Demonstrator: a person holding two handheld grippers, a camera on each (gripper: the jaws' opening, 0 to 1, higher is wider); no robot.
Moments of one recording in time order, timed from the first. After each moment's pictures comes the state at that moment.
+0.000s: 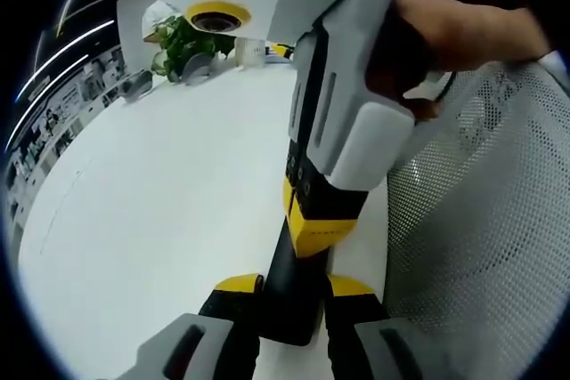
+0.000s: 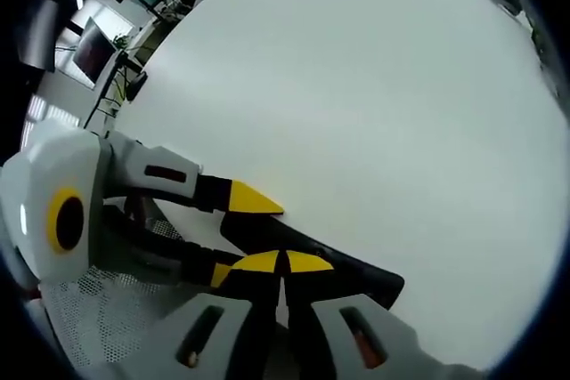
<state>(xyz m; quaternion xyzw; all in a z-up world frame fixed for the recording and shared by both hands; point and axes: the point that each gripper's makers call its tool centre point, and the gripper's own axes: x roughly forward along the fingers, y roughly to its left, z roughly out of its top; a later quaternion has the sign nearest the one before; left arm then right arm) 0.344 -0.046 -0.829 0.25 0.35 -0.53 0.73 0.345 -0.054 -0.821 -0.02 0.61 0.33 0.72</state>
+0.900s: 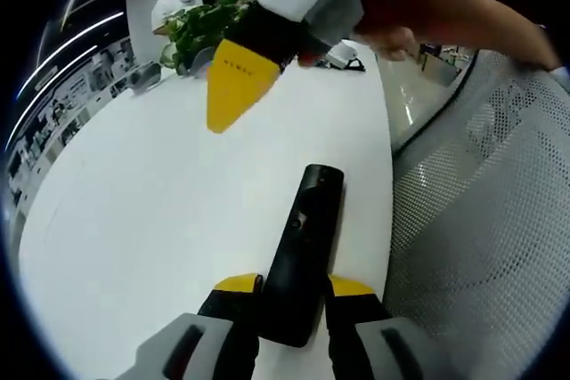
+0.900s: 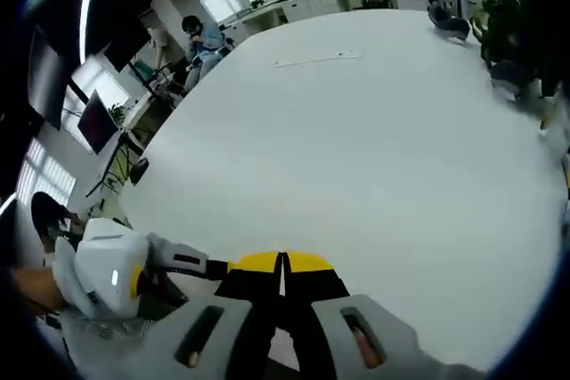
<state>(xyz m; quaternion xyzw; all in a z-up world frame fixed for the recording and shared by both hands) 0.344 -0.046 -0.830 0.24 0.36 -0.51 0.74 0.415 -0.081 -0.742 0.07 0.44 0.29 0.85</state>
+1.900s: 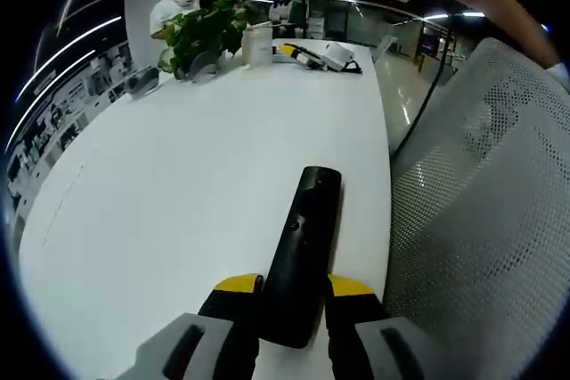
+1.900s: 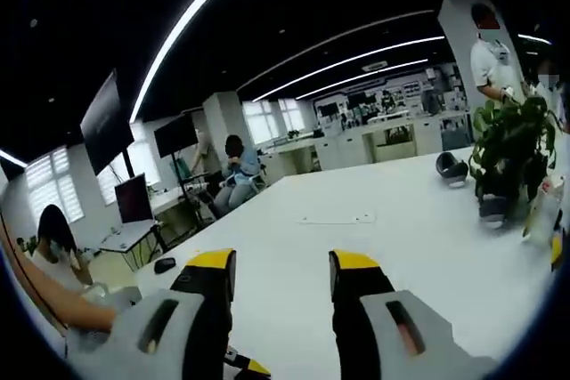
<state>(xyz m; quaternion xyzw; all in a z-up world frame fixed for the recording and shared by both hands) 0.345 -0.048 -0.831 0.24 0.35 -0.52 0.74 0.434 -0.104 -0.573 0.11 0.11 0.32 0.93</state>
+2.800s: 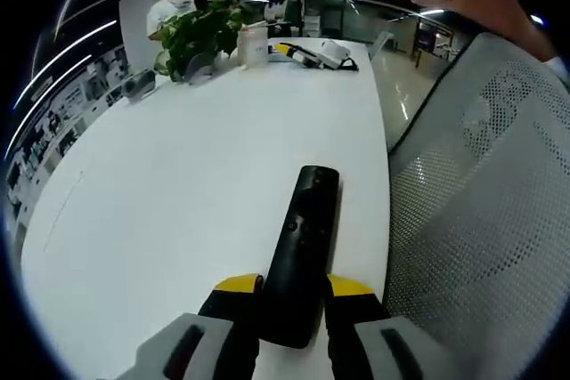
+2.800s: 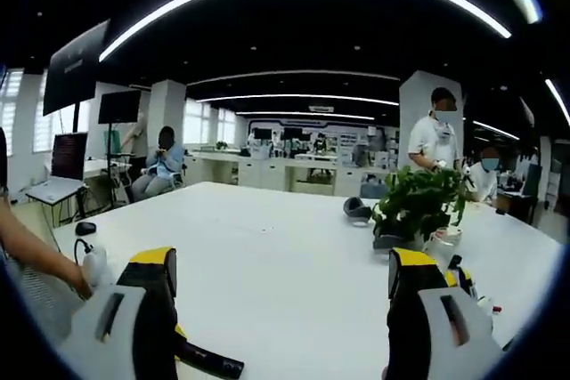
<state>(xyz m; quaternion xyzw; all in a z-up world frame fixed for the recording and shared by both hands) 0.344 -0.048 -0.830 0.25 0.35 -0.52 0.74 0.376 -0.180 -0.590 -0.04 0.06 0.13 0.99</state>
